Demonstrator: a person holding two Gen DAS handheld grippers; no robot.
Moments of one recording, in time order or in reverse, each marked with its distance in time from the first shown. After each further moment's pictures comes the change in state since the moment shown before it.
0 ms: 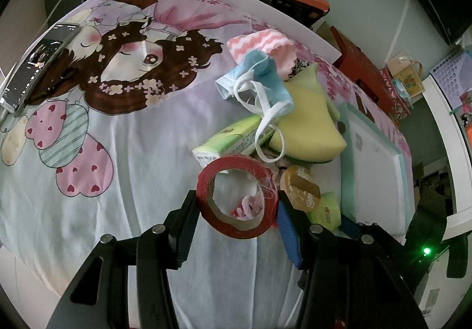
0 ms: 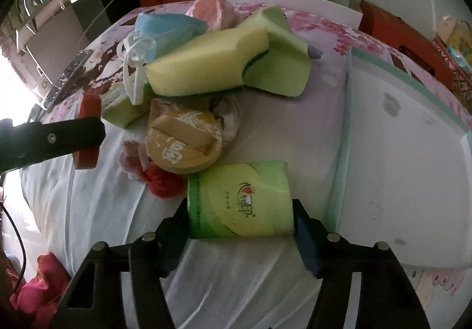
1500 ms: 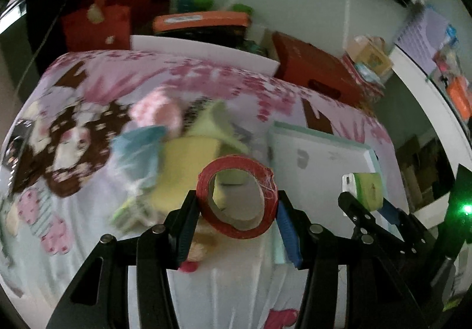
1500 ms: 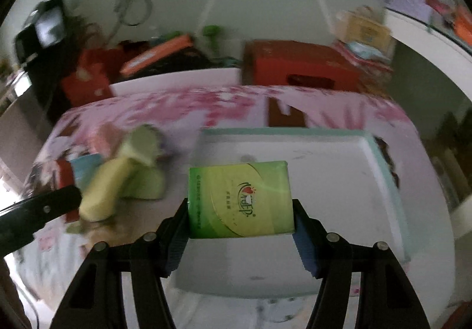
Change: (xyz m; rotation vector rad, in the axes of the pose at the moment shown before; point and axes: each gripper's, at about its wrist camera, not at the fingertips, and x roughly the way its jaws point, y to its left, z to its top) left arm -0.006 -0.137 0.028 0.252 -0.089 -0.006; right arm -0.100 -0.126 0.020 0.334 -0.245 -0.230
